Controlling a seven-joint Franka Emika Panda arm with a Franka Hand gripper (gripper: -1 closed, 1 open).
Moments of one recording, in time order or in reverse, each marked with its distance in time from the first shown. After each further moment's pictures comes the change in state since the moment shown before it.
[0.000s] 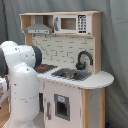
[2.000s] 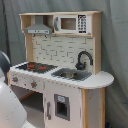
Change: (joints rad) arm 0.020 -0.495 -0.003 0.166 0.000 -0.406 0.106
